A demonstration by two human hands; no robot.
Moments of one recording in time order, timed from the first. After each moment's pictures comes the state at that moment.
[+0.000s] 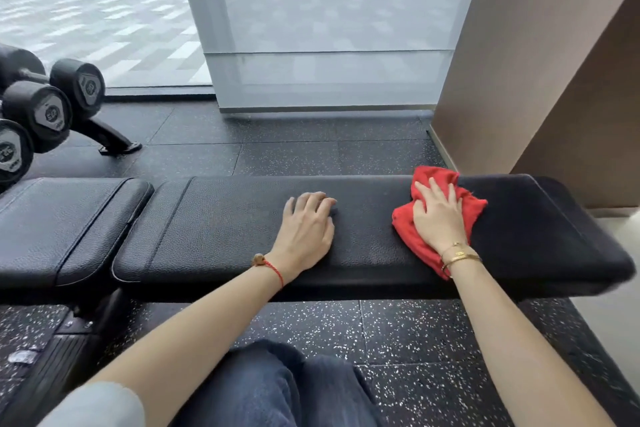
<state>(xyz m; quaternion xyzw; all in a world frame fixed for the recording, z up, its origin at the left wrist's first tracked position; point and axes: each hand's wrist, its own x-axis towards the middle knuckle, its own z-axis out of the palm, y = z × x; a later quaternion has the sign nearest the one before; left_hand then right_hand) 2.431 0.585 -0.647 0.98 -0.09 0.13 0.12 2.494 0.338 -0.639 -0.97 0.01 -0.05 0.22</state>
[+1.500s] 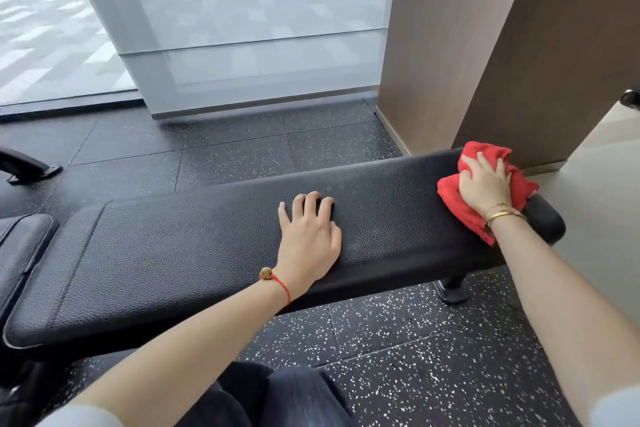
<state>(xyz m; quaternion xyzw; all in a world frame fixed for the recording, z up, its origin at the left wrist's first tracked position) 2.451 0.488 -0.665 0.98 -0.10 0.13 0.10 2.536 0.169 -0.638 -0.96 0.18 -0.06 0.19</state>
